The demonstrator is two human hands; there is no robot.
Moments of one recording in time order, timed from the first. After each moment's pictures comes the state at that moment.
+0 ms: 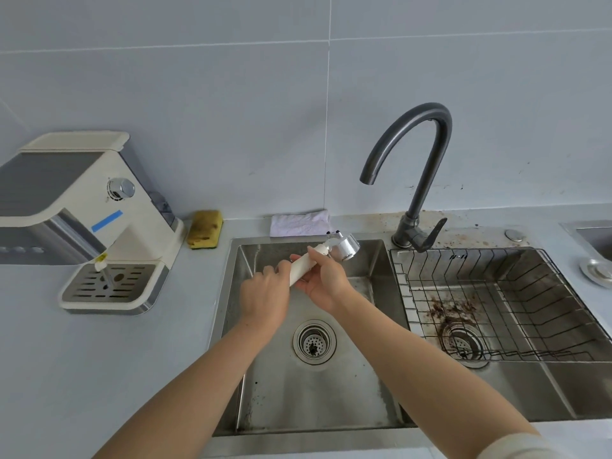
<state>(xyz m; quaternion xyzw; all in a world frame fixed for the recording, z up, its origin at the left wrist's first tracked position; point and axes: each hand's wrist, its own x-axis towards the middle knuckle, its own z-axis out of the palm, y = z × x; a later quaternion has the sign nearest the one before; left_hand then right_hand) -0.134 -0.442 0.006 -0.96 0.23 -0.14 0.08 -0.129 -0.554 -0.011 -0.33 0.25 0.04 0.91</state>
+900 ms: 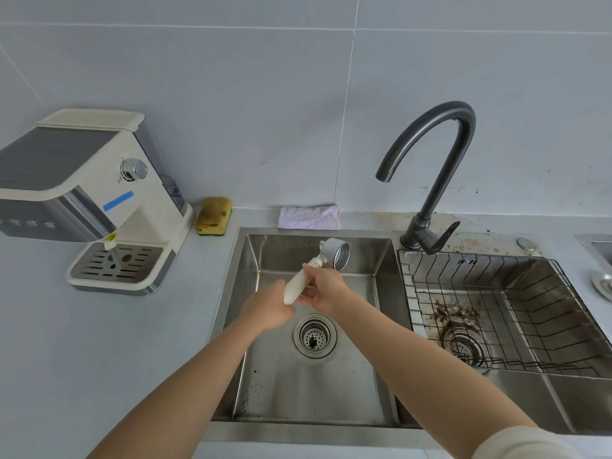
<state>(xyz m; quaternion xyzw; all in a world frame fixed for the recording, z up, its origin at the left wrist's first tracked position) -0.124 -0.424 -0.030 -0.94 0.12 0.26 -0.20 -0.127 -0.545 -0.032 -0.45 0.34 0.14 0.81</state>
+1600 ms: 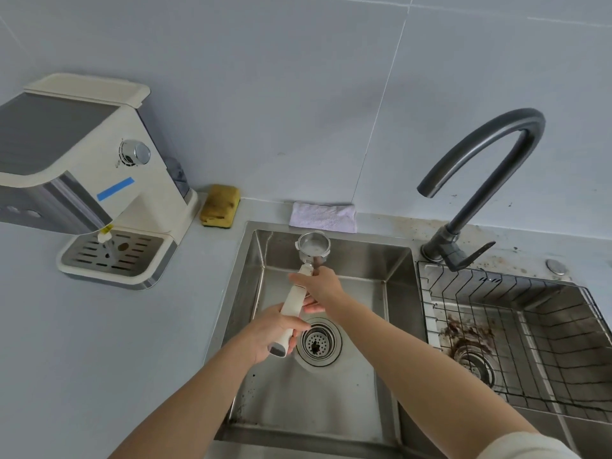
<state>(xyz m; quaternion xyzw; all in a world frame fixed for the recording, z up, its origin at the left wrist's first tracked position) -0.115 -0.407 -0.066 -0.63 -0.08 0.45 -0.63 -0.086 -0.538 -0.060 -0.73 0.27 0.20 0.59</state>
